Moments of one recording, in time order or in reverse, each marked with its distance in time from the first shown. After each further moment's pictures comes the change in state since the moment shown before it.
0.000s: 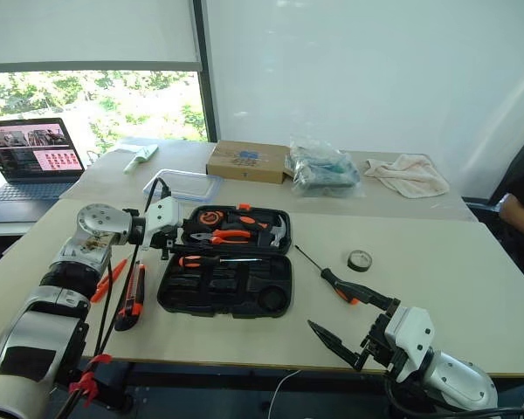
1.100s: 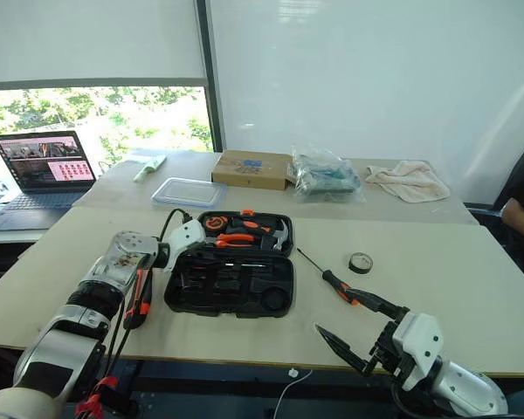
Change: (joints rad) left arm 0.082 -0.074 -0.073 -0.102 0.102 0.314 0.164; right arm 0.091 -0.002 -0.064 0.004 0.004 0.000 -0.007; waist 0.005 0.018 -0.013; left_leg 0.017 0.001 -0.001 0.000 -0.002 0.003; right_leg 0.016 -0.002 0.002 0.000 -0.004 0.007
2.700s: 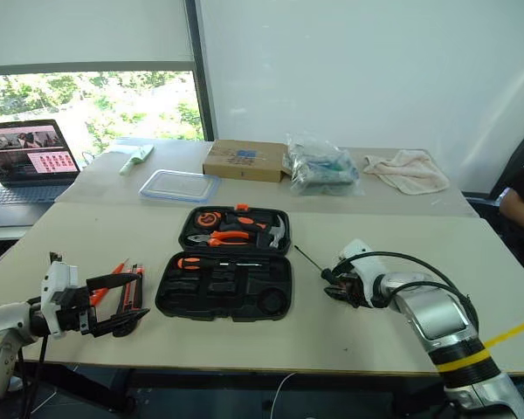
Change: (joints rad) left arm 0.774 0.283 0.490 -0.634 -0.569 -0.014 -0.151; right arm -0.808 -0.187 0.411 0.415 -0.189 0.907 -0.141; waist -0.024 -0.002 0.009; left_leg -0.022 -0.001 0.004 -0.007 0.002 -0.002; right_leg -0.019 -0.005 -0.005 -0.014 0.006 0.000
